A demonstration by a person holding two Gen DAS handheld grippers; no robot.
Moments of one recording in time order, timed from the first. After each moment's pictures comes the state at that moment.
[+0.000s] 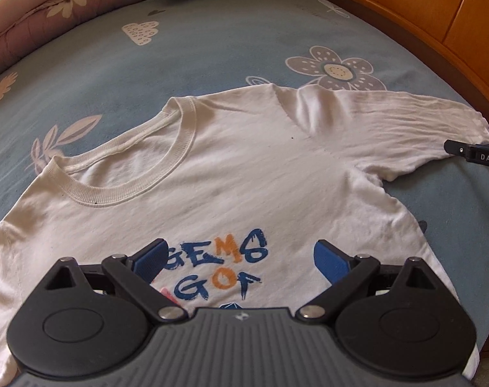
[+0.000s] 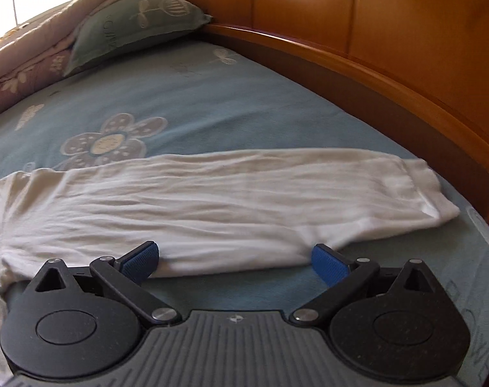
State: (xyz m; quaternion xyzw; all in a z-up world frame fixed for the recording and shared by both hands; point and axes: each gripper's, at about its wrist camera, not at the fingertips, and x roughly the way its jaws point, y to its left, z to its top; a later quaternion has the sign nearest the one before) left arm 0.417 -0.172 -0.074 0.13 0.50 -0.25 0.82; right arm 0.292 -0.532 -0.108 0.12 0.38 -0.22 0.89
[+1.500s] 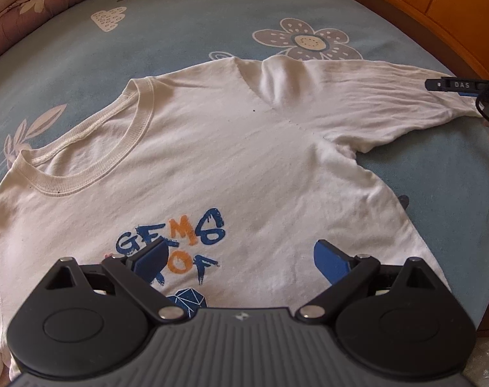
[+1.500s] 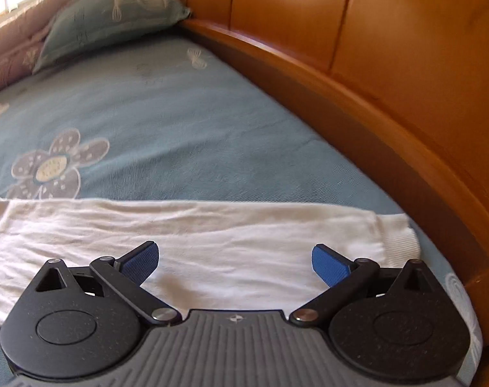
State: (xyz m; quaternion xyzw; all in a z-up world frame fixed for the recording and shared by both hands) left arm 0.402 -0.197 -0.083 0.16 0.52 -0.28 0.79; right arm 0.344 -0.586 -0.110 0.08 0.42 -0.23 0.88
